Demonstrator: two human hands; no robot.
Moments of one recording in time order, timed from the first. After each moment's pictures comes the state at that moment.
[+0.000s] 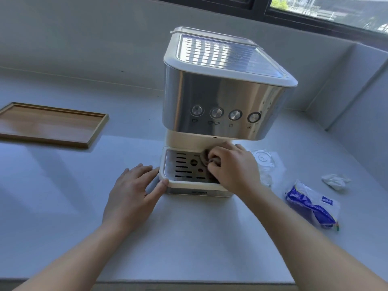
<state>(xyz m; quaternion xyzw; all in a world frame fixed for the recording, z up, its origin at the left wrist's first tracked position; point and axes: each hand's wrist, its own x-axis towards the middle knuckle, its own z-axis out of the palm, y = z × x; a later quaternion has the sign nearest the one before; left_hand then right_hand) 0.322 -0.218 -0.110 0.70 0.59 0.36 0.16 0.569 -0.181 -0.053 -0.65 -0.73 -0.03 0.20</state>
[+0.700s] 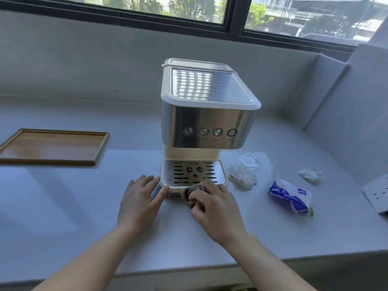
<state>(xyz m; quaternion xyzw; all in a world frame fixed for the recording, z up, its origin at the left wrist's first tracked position) 0.321 -0.215 -0.105 0.72 0.61 0.28 0.17 0.526 -0.284 -0.055 -0.61 -0.75 0.03 0.23</state>
